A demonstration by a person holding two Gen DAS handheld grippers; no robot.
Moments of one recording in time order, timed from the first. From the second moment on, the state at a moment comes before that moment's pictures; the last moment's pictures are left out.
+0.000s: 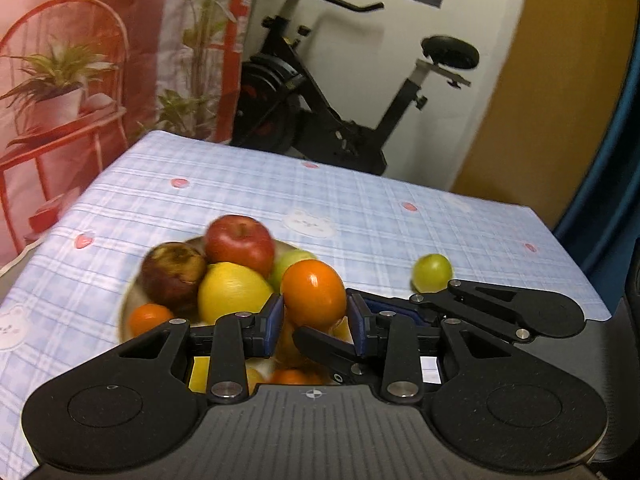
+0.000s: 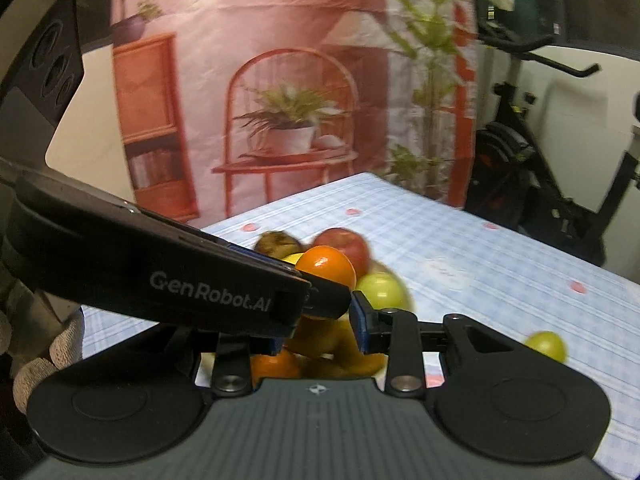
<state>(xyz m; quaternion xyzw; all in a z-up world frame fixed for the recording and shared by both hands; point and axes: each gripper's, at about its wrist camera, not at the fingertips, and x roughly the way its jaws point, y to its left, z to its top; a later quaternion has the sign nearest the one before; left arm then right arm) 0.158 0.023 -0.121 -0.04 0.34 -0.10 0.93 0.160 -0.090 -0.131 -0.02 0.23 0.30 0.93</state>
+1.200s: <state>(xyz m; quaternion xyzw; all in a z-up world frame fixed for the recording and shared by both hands) 0.153 0.073 -0.129 -0.11 0.33 -0.04 0.94 0.170 -0.055 -0.140 -0.08 0.24 0.32 0.91</state>
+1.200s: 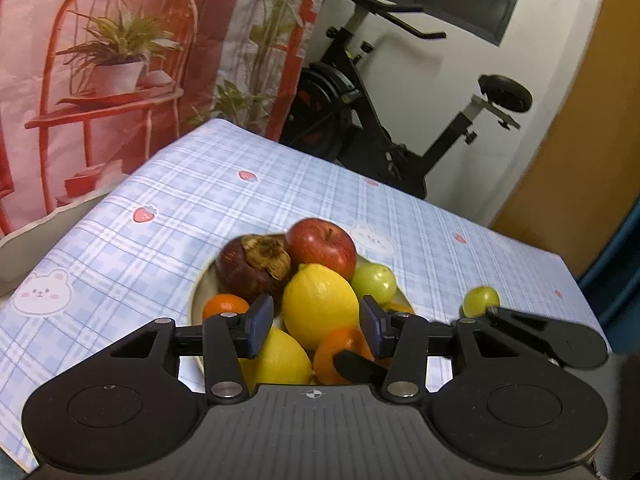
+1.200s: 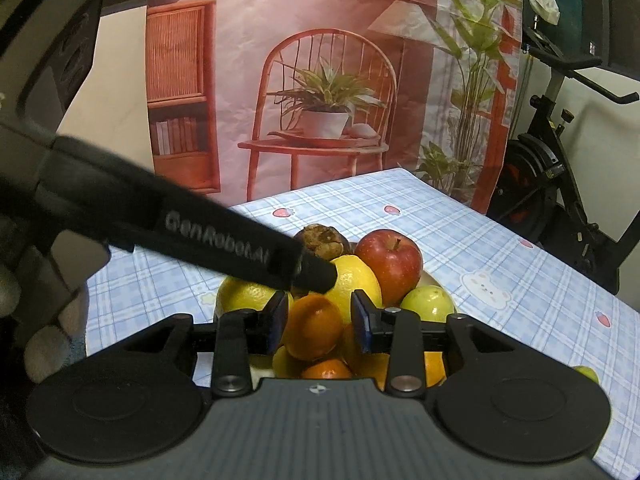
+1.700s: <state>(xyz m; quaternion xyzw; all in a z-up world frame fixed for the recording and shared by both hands) 0.165 0.057 -0.110 -0.10 0.30 -0.05 0.95 0.162 -0.107 -0.135 -0.02 0.19 0.28 0.94</state>
